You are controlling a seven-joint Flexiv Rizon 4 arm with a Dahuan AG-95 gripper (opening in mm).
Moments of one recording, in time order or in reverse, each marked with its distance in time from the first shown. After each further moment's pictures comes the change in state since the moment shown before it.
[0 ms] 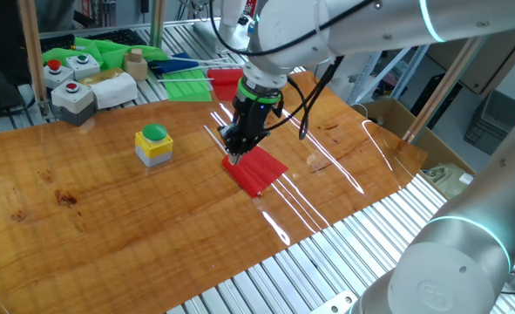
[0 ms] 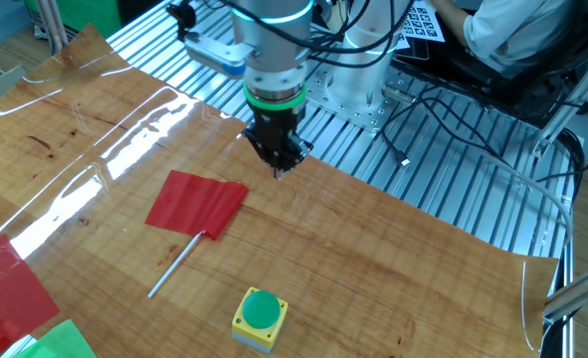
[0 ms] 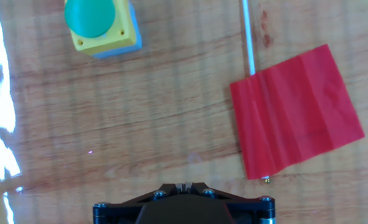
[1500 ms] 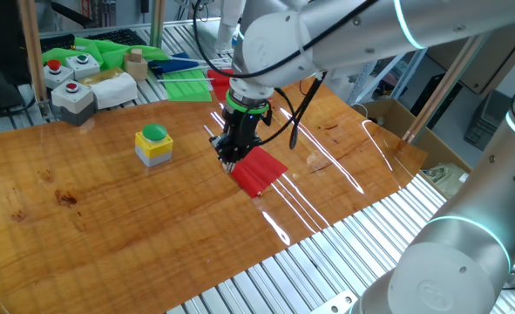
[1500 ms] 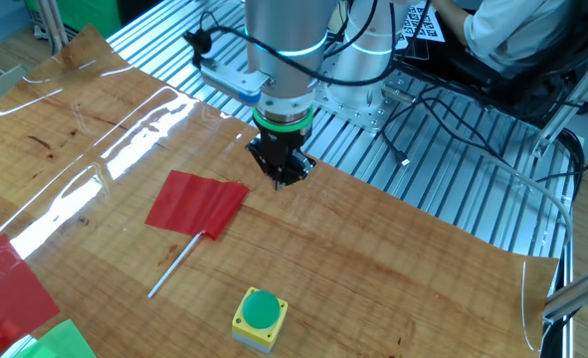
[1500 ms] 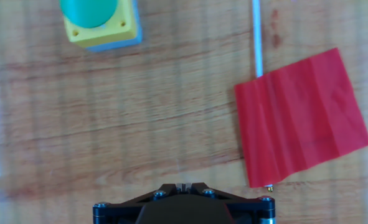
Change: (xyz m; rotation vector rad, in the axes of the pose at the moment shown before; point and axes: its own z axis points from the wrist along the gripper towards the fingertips) arm -0.004 0.001 0.029 0.055 -0.007 0.024
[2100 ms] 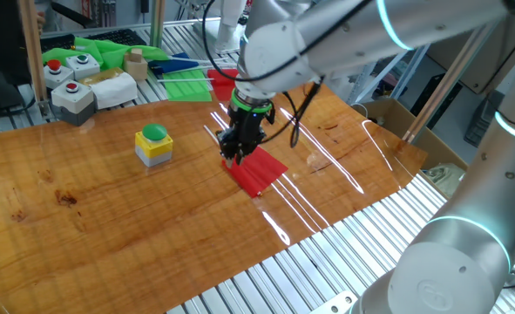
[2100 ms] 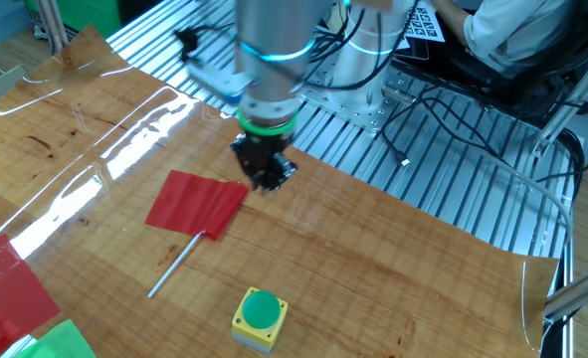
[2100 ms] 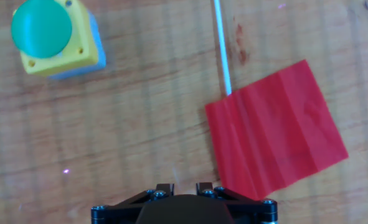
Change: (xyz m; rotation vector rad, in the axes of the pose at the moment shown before) arm -0.032 -0.028 0.014 0.011 -0.008 0.044
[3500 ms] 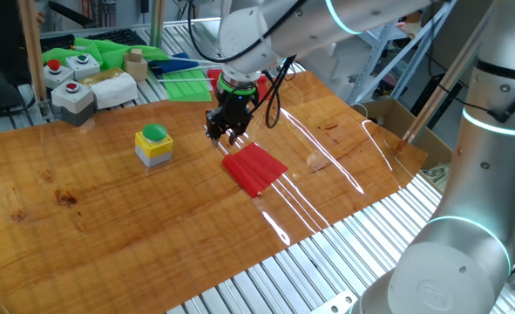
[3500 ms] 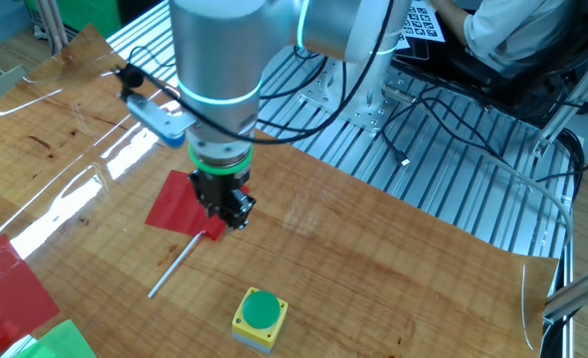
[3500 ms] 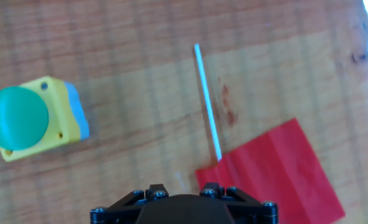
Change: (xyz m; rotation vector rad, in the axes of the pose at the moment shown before) arm -0.085 -0.019 0.017 0.035 -0.024 0.031
